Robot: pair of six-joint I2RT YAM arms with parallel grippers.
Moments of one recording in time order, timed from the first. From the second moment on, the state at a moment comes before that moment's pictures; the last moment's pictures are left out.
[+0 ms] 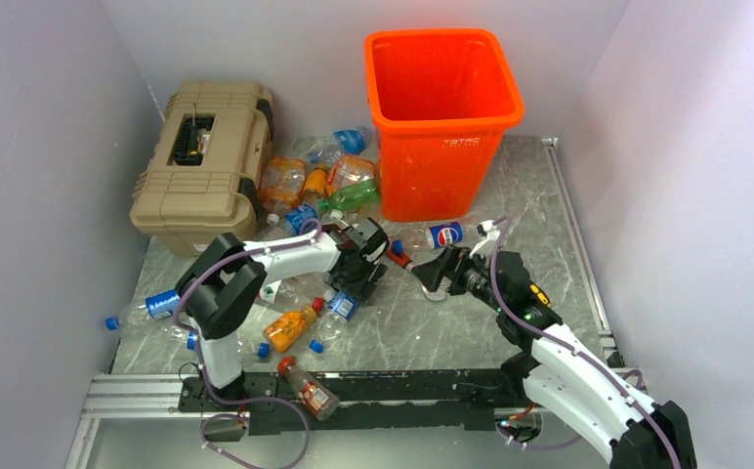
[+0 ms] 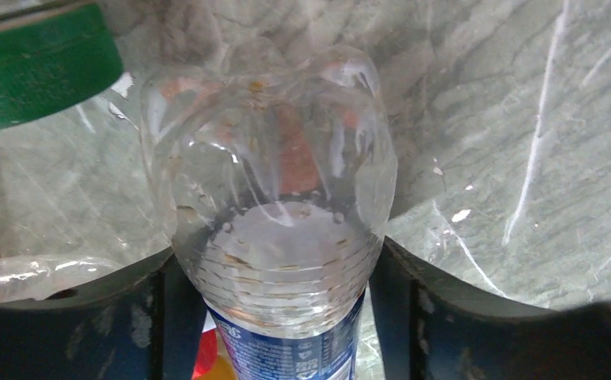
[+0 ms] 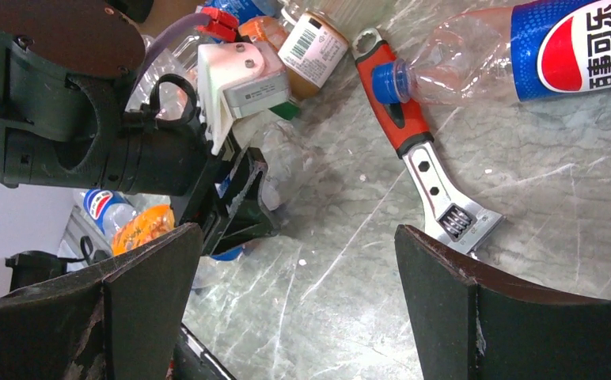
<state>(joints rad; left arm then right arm) -0.84 1.83 1.18 -0.66 -0.02 -0.29 0.48 0.72 0.34 0.06 -0.20 0.64</state>
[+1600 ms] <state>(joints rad) -0.80 0.88 0.81 0.58 0.25 -0.78 1.02 0.74 0.64 0.23 -0.16 0.39</state>
